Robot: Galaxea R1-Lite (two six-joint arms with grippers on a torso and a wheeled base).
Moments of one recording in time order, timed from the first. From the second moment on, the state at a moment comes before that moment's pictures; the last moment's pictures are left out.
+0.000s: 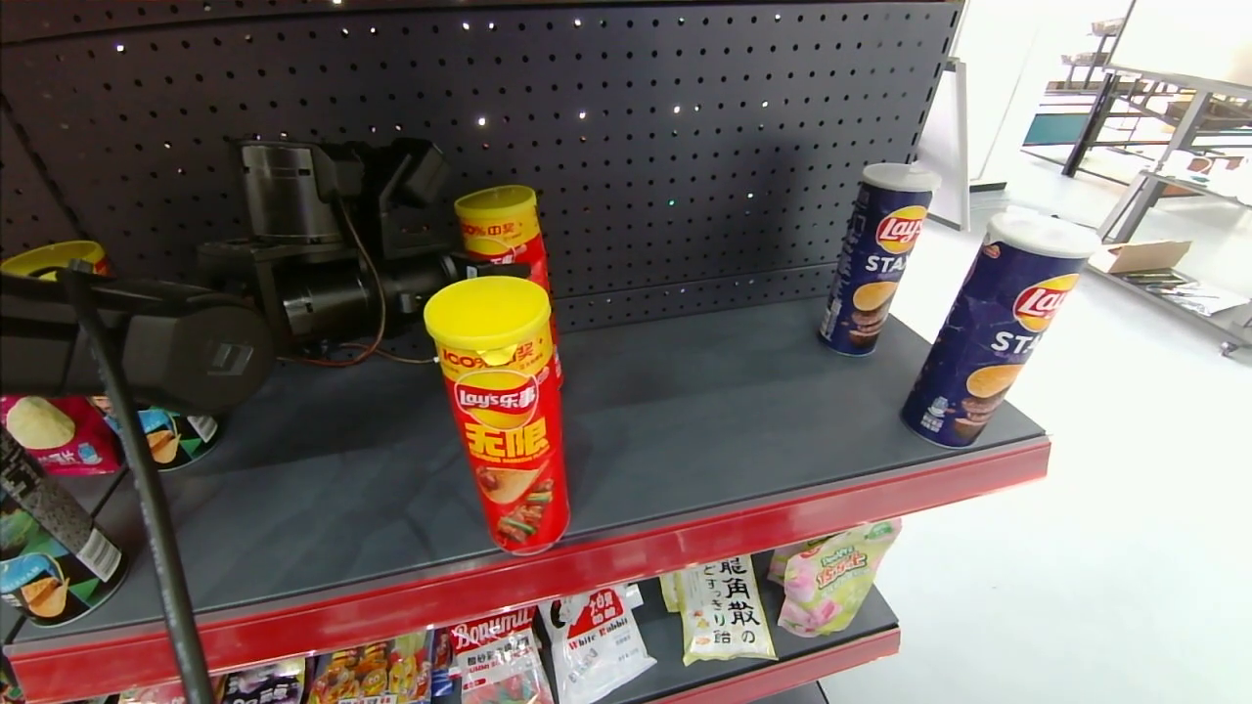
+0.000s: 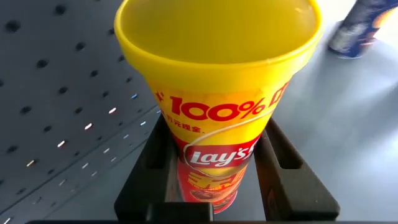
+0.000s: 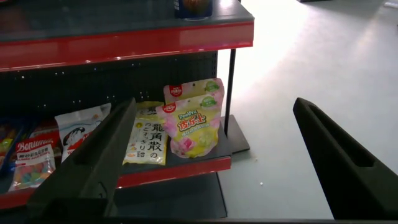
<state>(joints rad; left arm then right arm) -0.32 1.85 -1.19 -0.47 -0.24 0.04 0.00 0.00 0.00 0.00 0.04 -0.01</state>
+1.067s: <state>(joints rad) -0.32 1.82 -1.14 -0.47 -0.20 0.03 0.00 0.00 0.00 0.00 0.04 -0.01</state>
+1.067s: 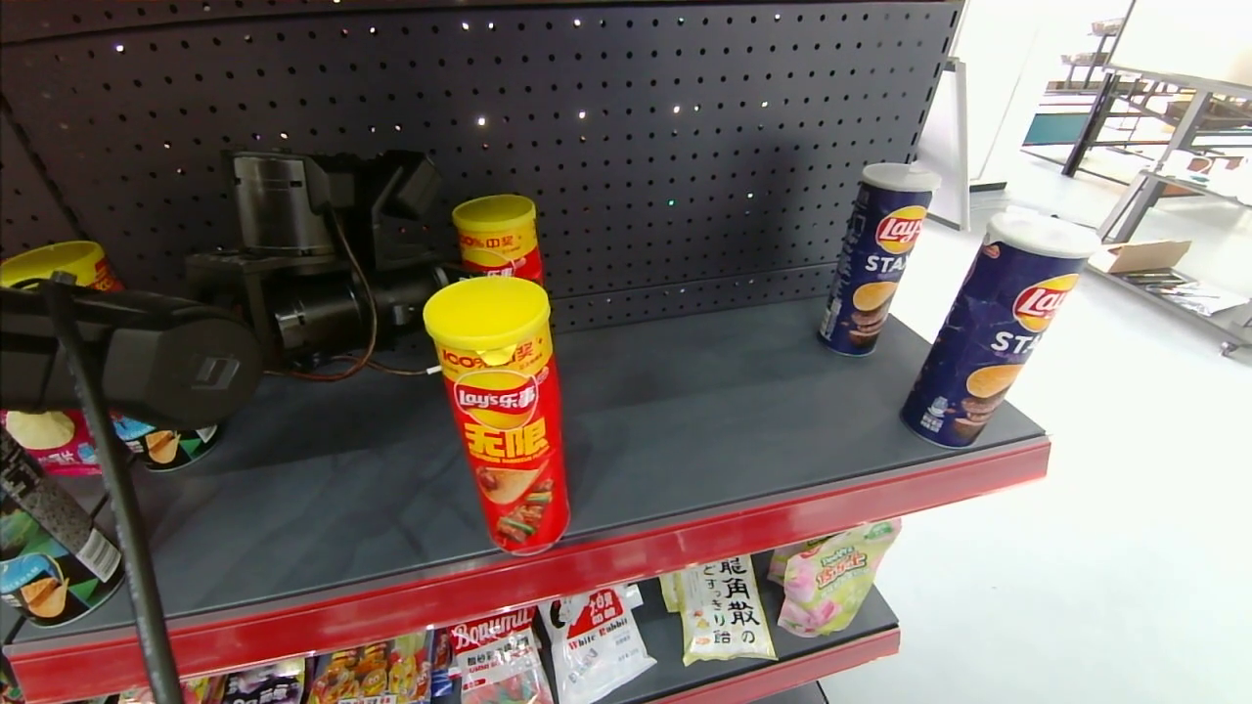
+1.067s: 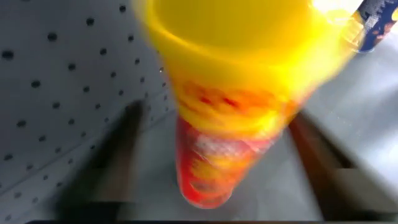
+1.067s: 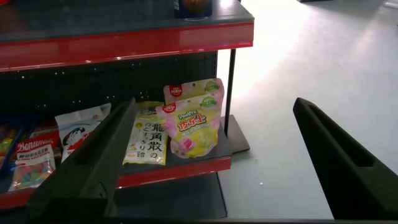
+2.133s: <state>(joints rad) -0.23 1.01 -0.60 -0.08 -0.19 0.04 0.00 0.00 0.00 0.00 0.04 -0.01</state>
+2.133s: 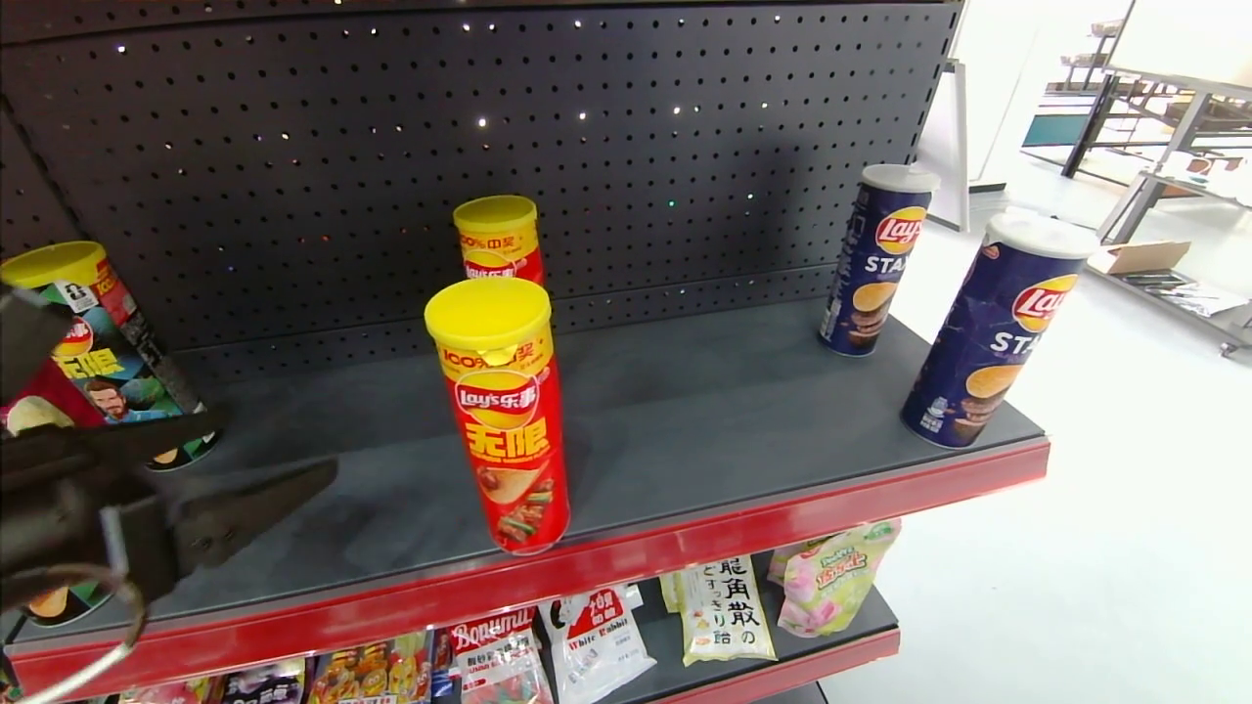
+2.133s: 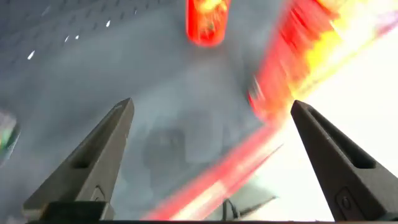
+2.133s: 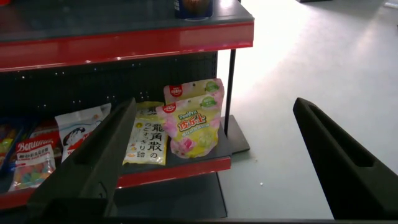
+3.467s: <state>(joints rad) -0.22 0.09 -0.38 0.38 0.18 -0.01 0.00 0.00 0.00 0.00 0.04 -0.01</state>
